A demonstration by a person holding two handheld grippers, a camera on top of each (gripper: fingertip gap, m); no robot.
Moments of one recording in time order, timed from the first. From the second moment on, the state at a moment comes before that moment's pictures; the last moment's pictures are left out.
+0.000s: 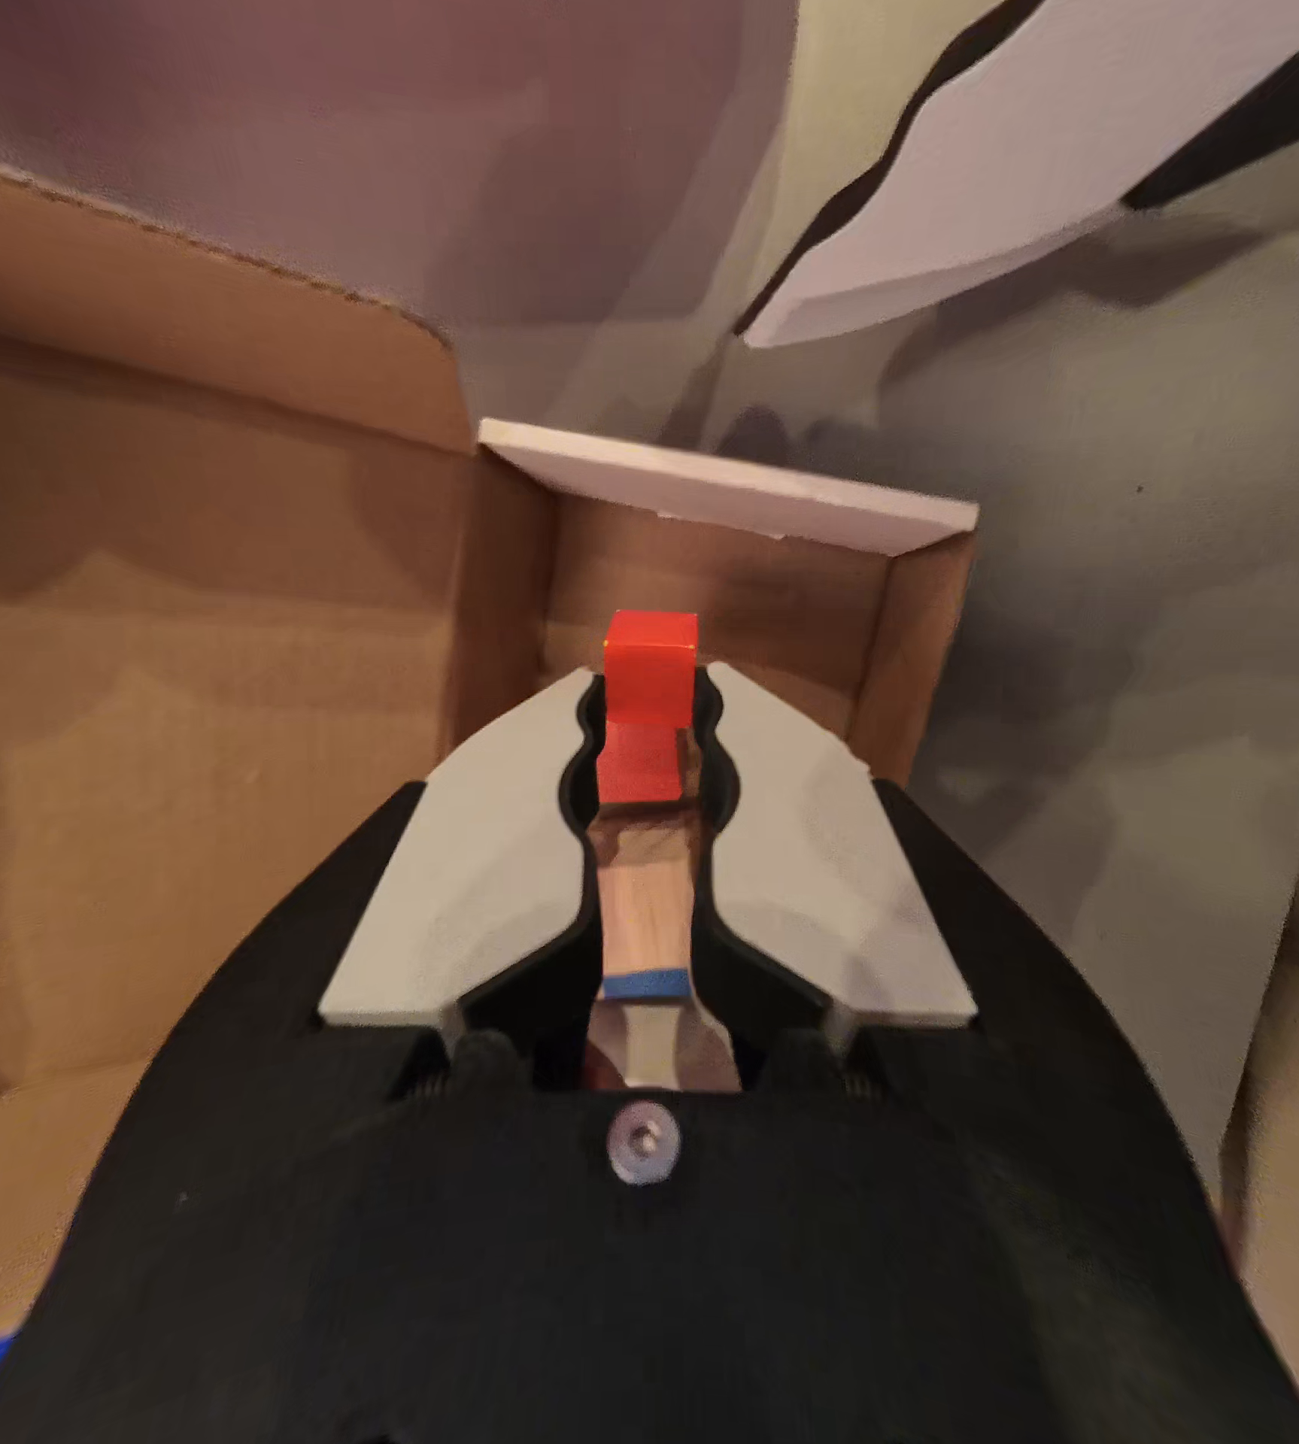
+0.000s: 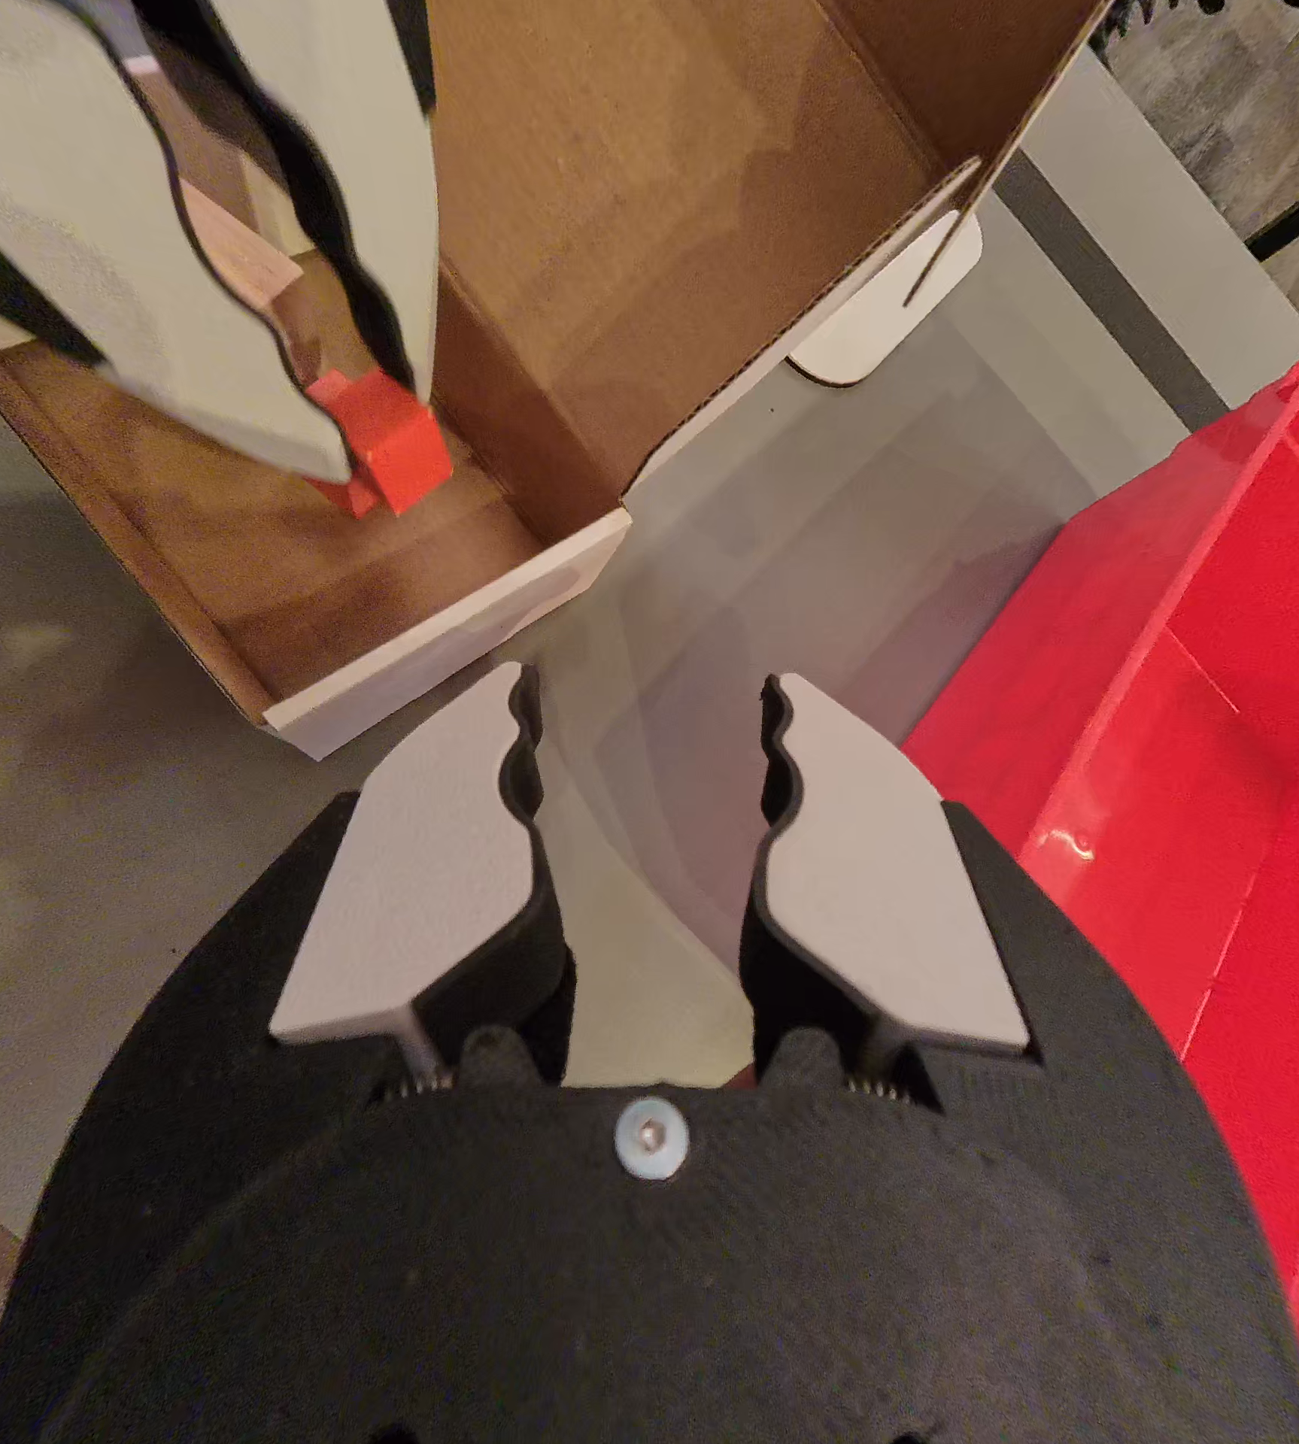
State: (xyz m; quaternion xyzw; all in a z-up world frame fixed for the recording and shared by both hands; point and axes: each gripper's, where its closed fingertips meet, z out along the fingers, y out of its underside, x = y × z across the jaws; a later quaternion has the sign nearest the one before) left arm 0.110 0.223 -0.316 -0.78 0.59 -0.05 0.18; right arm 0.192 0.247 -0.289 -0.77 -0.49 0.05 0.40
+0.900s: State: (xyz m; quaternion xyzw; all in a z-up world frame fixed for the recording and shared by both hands) left arm 0.012 0.244 -0.218 -0.80 0.41 0.01 0.44; right arm 0.181 0.245 -0.284 -0.77 -0.48 0.08 0.41
